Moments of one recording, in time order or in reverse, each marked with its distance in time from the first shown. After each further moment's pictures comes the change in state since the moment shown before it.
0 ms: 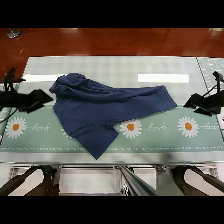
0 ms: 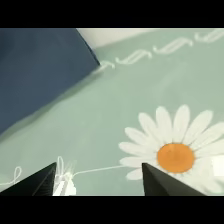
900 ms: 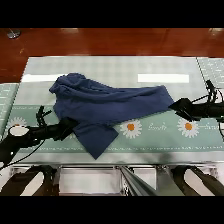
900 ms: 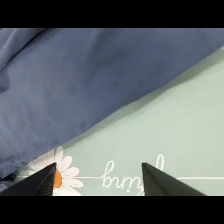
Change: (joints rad) left arm -0.290 0.195 -0.588 -0.410 0.377 -0.016; right arm -0.003 0.148 -0.244 0.419 -0.111 -0.154
